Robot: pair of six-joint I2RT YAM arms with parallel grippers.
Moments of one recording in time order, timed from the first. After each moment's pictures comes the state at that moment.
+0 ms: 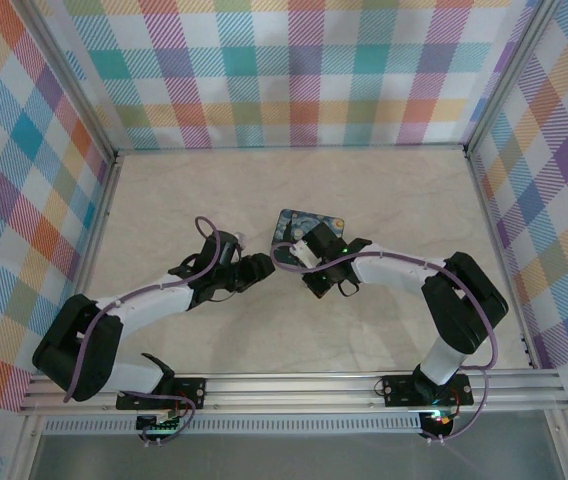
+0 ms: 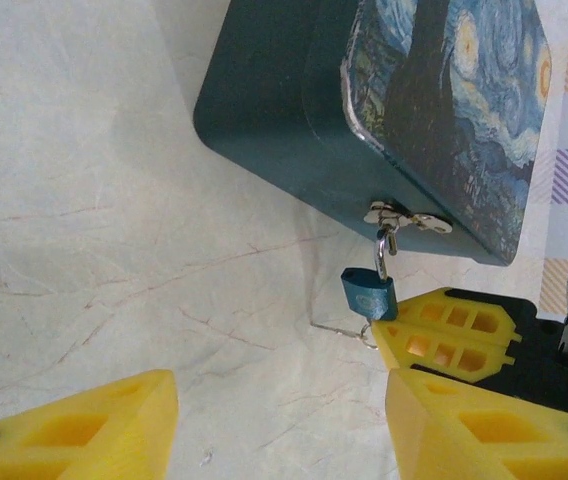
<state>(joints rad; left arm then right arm) -0.56 1.35 0.63 -0.03 0.29 -0.97 0.76 1.66 0.99 -0.48 -0.04 -0.10</state>
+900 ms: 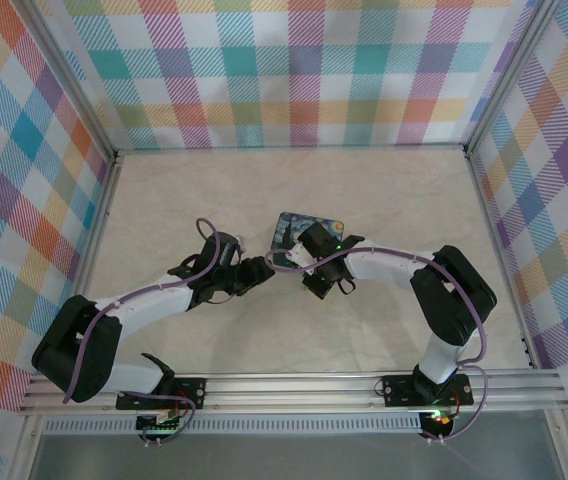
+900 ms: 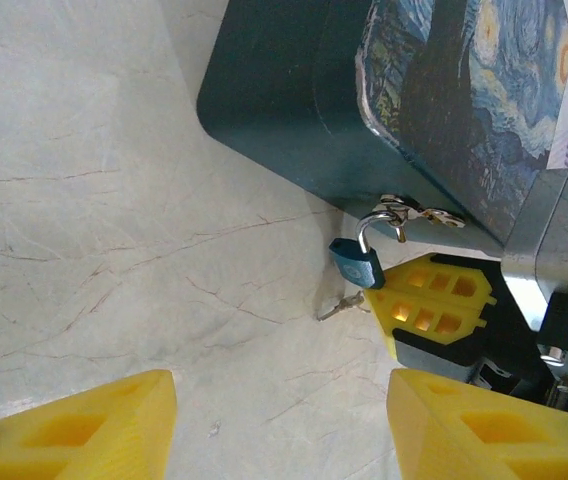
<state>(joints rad) -0.56 1.35 0.63 -0.07 0.32 -0.97 0.76 1.73 1.03 -0.54 -0.01 -0.22</state>
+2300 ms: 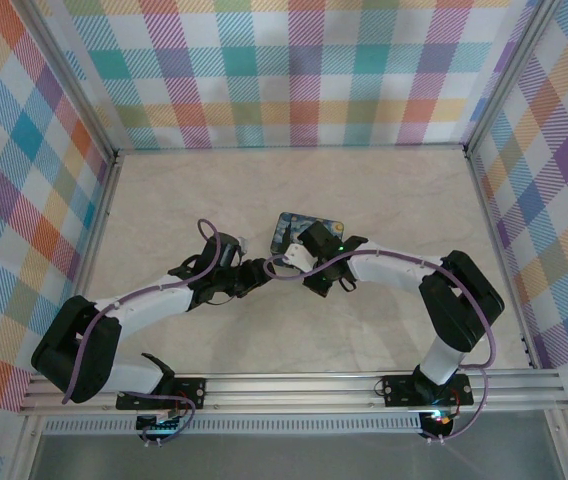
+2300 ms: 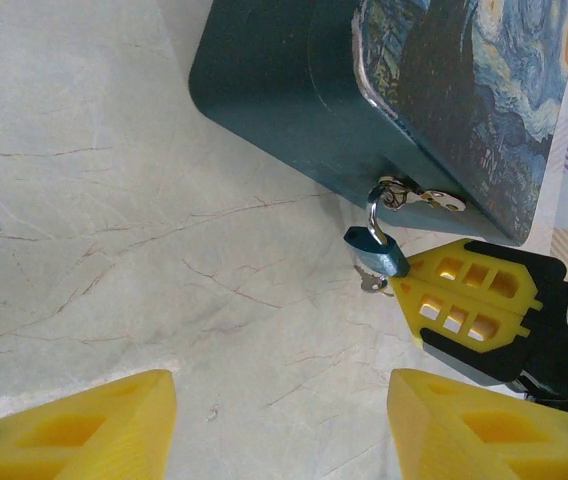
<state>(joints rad) -0.58 1.34 0.63 -0.08 0.33 -0.97 0.78 1.68 1.03 -0.51 0.02 -0.39</state>
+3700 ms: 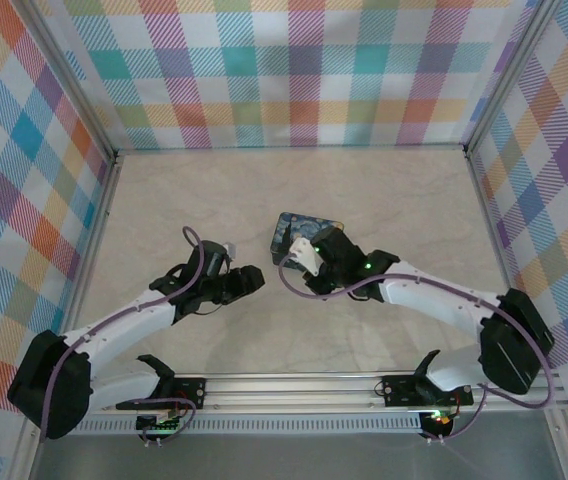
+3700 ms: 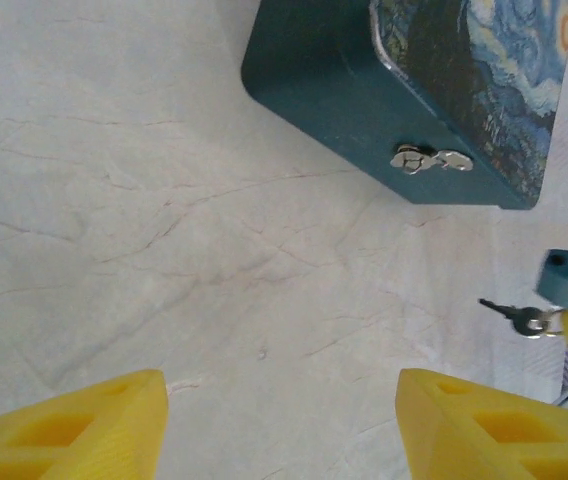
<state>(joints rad) -0.58 1.13 0.58 -0.25 0.25 -0.91 0.85 1.35 0.91 -0.46 0.02 -0.22</state>
